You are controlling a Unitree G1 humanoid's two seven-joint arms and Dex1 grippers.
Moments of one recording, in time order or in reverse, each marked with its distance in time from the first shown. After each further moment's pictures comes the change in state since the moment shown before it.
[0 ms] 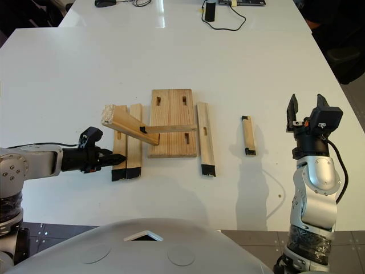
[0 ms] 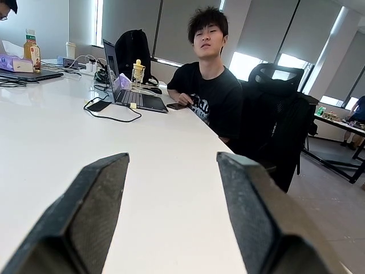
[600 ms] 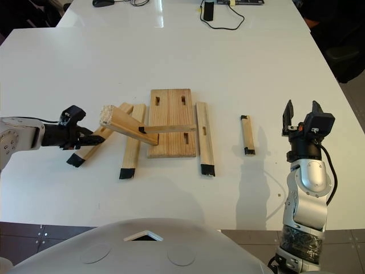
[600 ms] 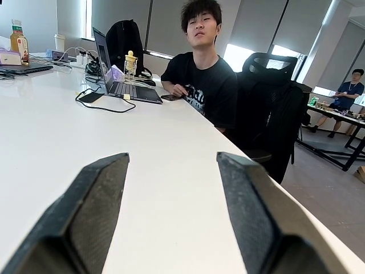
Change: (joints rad) left arm -0.170 0.318 -0.282 0.270 0.266 -0.372 -0.340; right arm 0.005 0.053 0.004 0.040 -0.023 -0.041 -0.001
